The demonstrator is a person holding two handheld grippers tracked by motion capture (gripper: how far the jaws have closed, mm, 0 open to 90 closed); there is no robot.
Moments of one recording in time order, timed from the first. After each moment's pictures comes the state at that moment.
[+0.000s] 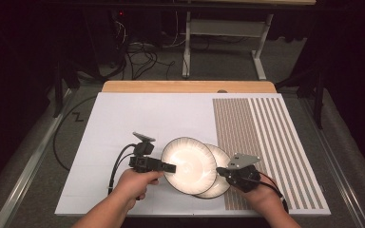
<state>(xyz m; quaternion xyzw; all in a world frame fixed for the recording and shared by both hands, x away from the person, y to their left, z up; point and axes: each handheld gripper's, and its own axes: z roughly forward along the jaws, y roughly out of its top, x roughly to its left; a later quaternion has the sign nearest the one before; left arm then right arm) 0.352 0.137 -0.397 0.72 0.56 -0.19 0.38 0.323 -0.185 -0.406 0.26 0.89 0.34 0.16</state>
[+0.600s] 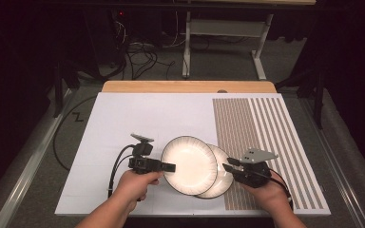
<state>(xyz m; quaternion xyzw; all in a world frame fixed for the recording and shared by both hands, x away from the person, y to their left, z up) 0.347 0.139 -0.395 0.71 0.56 -0.17 0.40 0.330 -0.212 -0.396 0.30 0.85 0.39 0.18</state>
